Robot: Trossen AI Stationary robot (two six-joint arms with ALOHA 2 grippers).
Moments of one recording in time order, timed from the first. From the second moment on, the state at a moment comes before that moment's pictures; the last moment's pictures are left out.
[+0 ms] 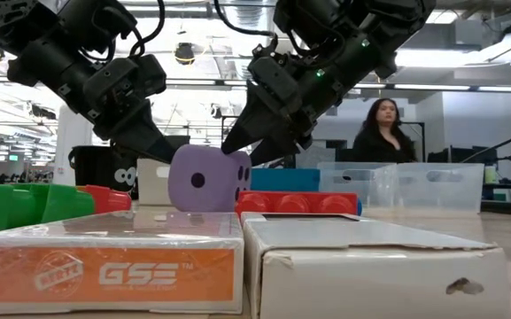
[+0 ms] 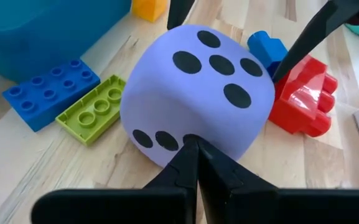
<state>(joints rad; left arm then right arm) -0.16 1.34 0.40 0.34 -0.26 -0.42 0.09 1.86 1.05 0.11 0.18 0.30</state>
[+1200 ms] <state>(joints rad) -0.16 1.34 0.40 0.35 -0.25 -0.42 0.06 1.96 1.11 0.16 0.06 0.27</state>
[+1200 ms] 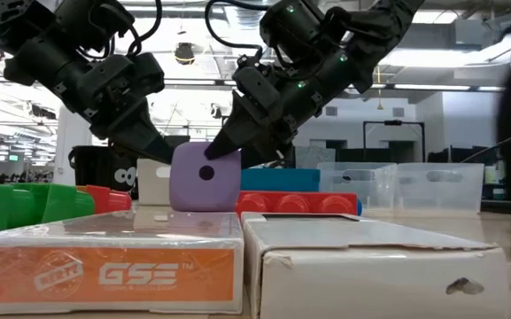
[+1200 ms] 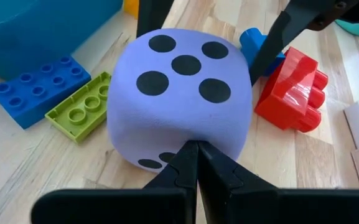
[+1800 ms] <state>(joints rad) -0.16 0.88 0.40 0.05 -0.25 -0.42 0.06 1.94 1.11 0.16 0.05 0.34</state>
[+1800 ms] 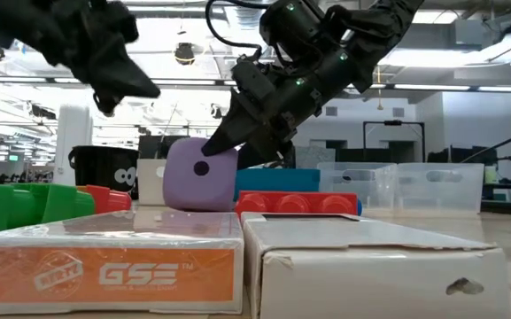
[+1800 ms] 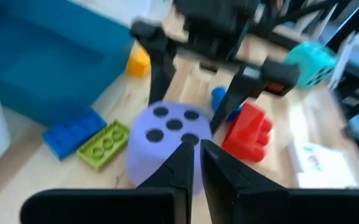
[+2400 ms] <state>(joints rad) -0.16 0.96 0.40 0.03 -0.29 -0.40 0.03 1.56 1.11 -0.18 0.44 0.16</state>
